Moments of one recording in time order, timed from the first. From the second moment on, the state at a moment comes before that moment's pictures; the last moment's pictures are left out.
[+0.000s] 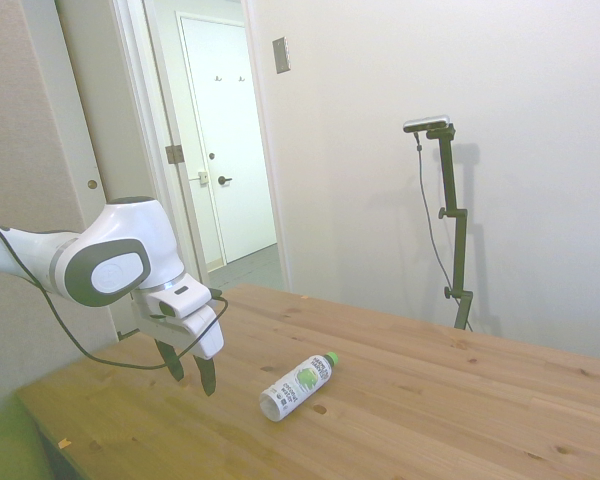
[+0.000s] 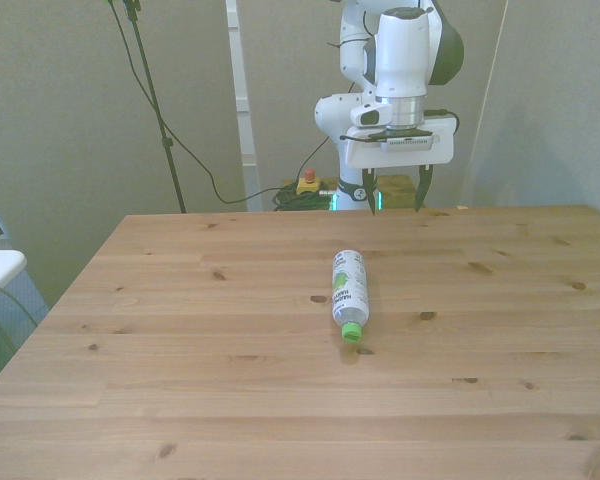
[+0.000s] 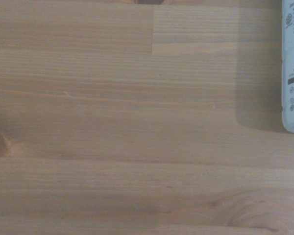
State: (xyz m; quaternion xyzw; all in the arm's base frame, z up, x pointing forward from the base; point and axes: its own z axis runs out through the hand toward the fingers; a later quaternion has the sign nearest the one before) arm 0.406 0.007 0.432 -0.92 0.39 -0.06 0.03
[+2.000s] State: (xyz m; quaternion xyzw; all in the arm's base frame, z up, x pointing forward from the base) arm 0.652 -0.112 0.363 -0.86 0.50 -0.08 0.01
